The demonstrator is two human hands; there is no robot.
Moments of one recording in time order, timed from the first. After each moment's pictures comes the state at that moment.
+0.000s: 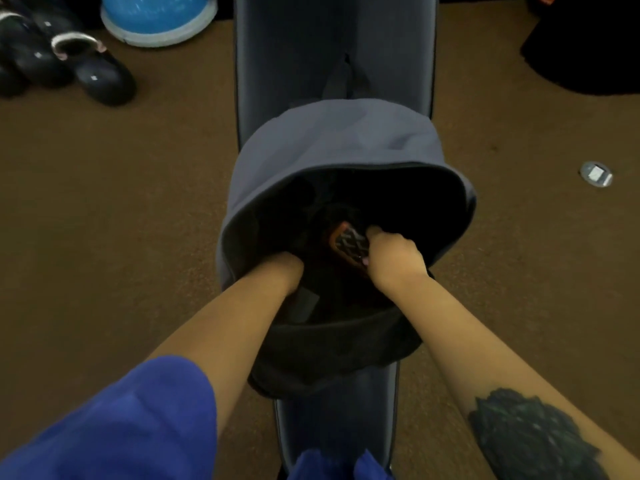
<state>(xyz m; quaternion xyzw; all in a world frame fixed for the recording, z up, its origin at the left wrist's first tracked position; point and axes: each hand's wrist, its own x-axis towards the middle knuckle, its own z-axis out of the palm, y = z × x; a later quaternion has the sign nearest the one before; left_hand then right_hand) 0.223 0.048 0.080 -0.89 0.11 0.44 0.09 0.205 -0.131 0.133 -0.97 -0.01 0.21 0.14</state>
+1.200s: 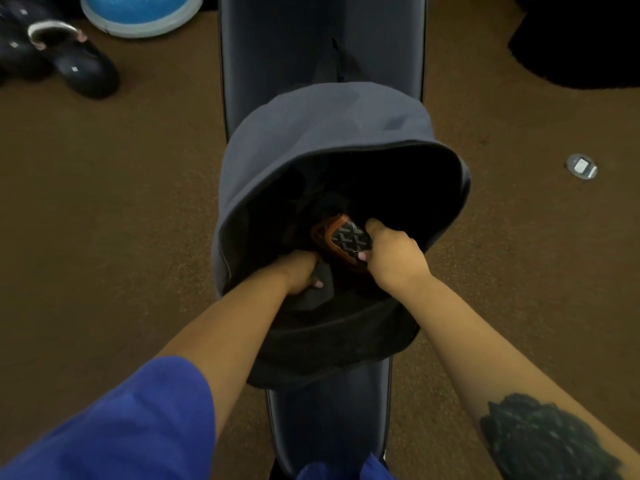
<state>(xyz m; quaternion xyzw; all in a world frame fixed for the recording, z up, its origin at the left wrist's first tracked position) 0.210 0.026 0.055 -0.89 0.07 0.41 -0.17 0.187 -0.135 0.146 -0.96 0.03 0.21 0.20</state>
